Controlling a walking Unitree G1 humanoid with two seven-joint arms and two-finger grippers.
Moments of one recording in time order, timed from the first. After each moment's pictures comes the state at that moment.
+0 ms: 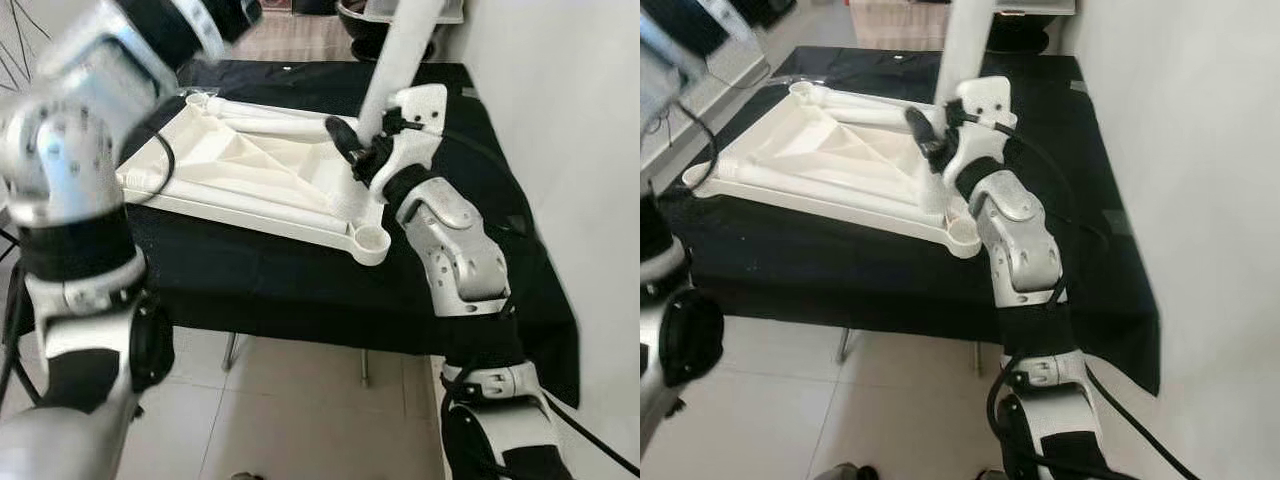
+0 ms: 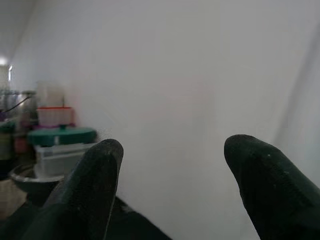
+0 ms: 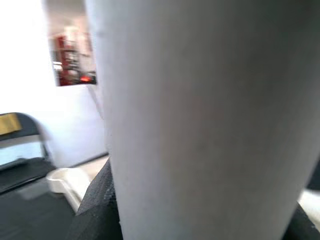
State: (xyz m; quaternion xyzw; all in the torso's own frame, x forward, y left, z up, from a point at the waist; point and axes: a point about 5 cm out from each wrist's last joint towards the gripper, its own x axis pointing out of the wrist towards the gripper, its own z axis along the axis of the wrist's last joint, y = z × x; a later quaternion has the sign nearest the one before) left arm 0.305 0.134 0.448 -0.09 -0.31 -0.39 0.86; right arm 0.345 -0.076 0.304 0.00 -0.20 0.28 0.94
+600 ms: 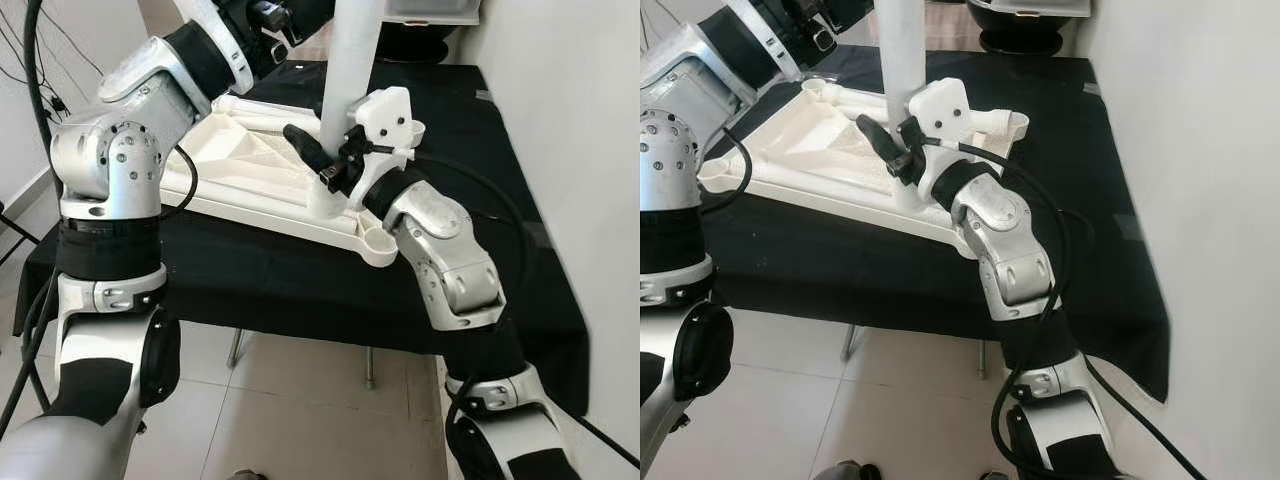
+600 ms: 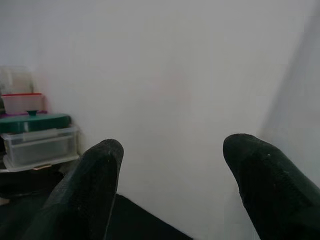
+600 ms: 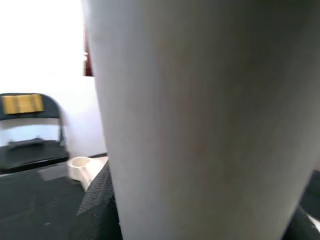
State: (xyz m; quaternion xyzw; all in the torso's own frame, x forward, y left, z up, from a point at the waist) left arm 0.315 0.105 0.410 -0.06 -0.28 -0.47 0.84; right arm 0.344 -0.076 0.299 -0.06 -0.19 0.29 0.94
